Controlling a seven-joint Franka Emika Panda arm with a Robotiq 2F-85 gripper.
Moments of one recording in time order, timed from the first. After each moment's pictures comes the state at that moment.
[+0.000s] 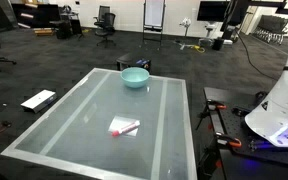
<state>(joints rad) -0.05 -0.93 0.02 -2.67 -0.02 1.80 0.13</state>
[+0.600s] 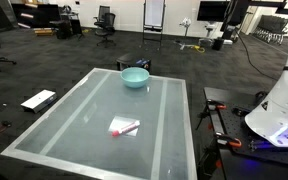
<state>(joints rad) -0.05 -0.93 0.02 -2.67 -0.02 1.80 0.13</state>
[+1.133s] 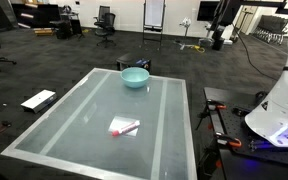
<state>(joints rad) -0.02 -0.86 0.05 -2.65 -0.03 1.91 0.10</state>
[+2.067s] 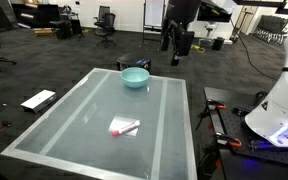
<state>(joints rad) 0.10 -0.35 0.07 -2.46 -0.10 2.21 -0.24</state>
